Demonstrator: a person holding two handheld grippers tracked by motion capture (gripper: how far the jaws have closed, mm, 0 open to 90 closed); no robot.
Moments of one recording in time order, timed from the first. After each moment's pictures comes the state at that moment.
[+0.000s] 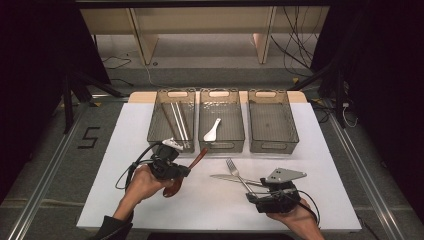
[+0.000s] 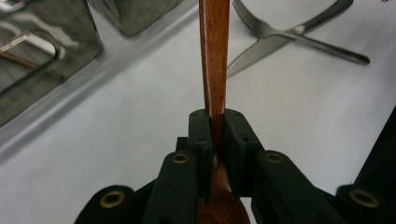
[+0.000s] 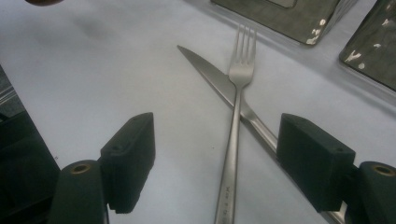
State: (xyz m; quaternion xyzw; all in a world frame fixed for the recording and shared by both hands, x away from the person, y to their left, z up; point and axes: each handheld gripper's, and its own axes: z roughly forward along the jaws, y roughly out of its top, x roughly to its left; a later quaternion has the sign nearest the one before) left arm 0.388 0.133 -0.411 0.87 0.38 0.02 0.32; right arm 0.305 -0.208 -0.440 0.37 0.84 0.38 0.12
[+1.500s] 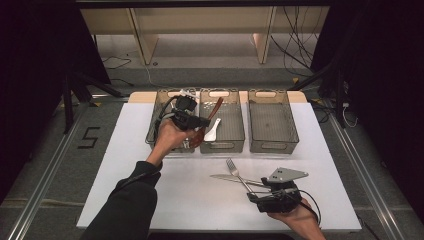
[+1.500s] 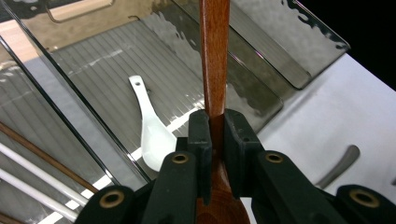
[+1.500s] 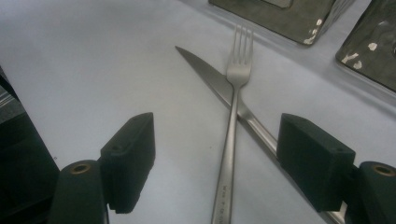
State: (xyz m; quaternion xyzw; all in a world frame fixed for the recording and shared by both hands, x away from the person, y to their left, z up) left arm 0.498 0.087 -0.362 0.82 0.41 0.05 0.40; right arm 0.306 -0.212 -0.440 0.37 0.84 0.38 0.12
